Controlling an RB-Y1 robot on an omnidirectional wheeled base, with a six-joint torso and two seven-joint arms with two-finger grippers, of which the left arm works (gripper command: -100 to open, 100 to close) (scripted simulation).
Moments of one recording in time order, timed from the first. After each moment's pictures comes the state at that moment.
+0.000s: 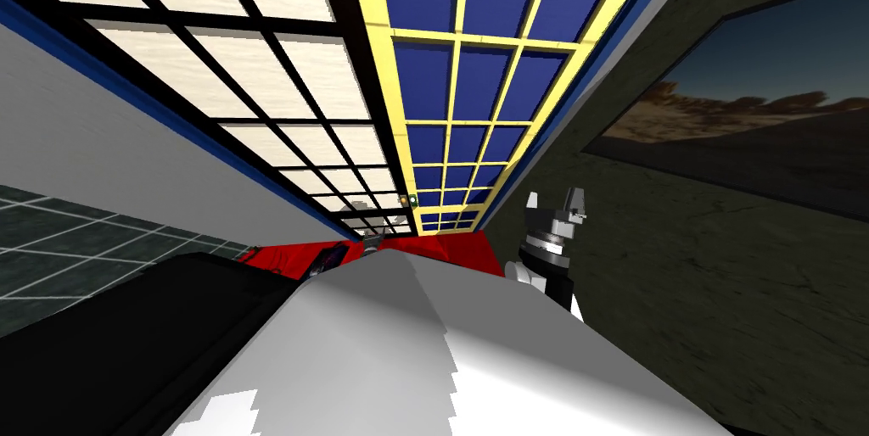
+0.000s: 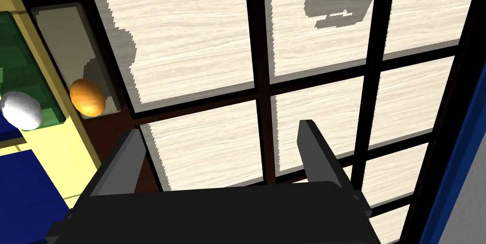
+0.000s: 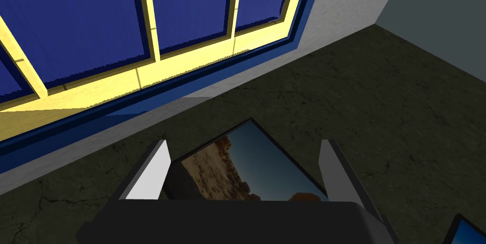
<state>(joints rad) 0.19 0.05 0.63 -0.81 -0.27 -0.78 -1.33</state>
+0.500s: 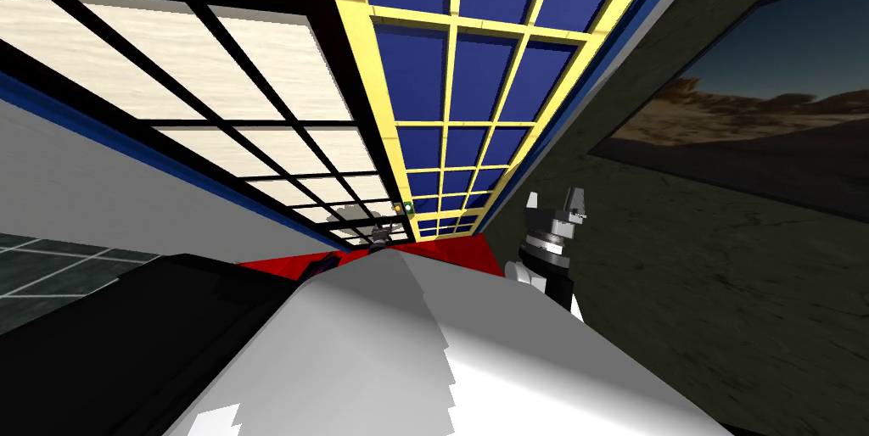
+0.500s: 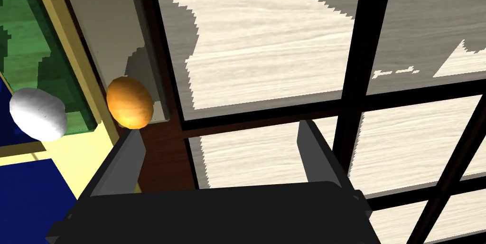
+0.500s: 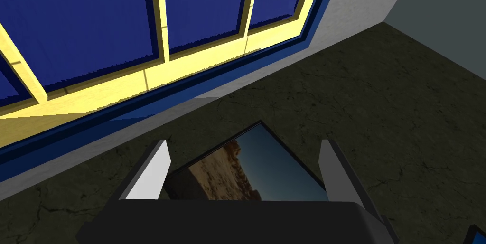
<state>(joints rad) 0.10 0.03 0.60 -0.78 -0.28 -0.80 -1.34</state>
